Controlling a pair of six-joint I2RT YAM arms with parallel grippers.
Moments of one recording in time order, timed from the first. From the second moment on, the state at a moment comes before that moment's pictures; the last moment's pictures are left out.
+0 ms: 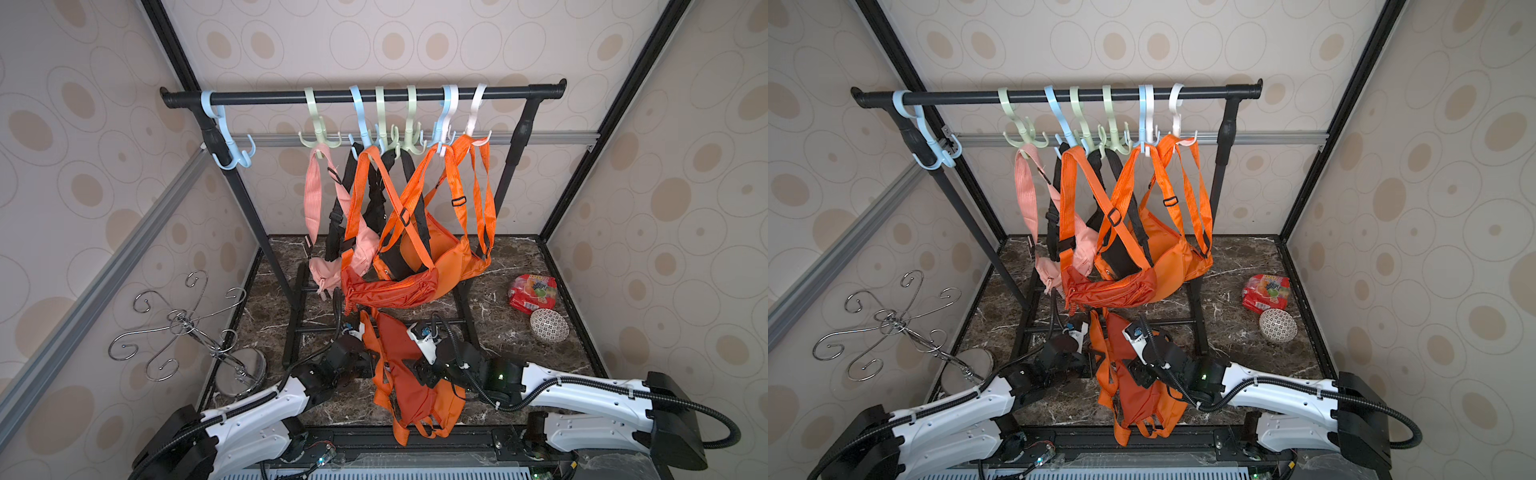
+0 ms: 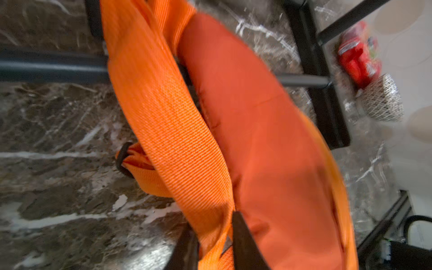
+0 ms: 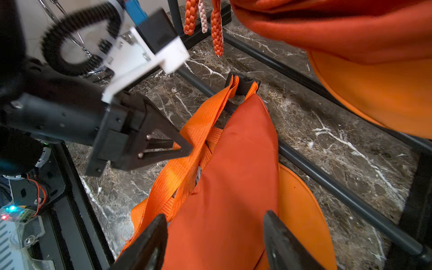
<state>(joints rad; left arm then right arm) -0.79 0.94 0.38 -0.13 -0.06 -0.75 1.15 1.14 0.69 -0.15 0.25 0.22</state>
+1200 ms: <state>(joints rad) -0.79 0.73 0.46 -0.19 -0.06 -0.70 1.15 1.51 0.71 -0.16 -0.17 0.27</state>
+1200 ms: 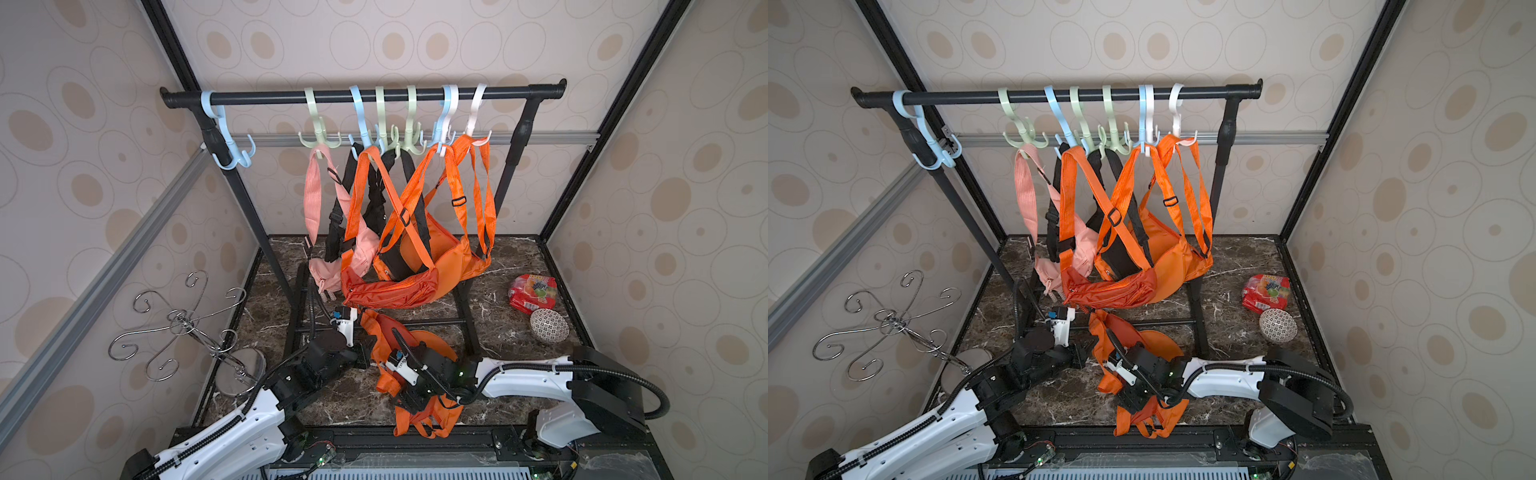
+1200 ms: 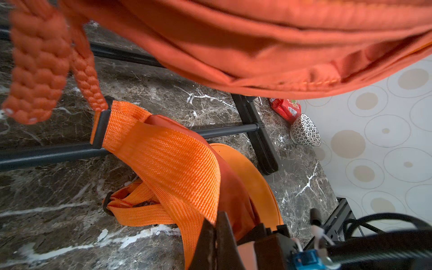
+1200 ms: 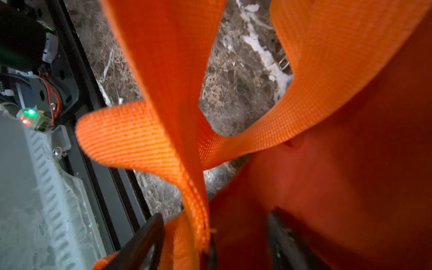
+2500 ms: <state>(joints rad) -1.30 1.09 1.20 -0.33 -0.42 0.25 1.22 1.17 1.63 -0.81 0.68 -0.56</state>
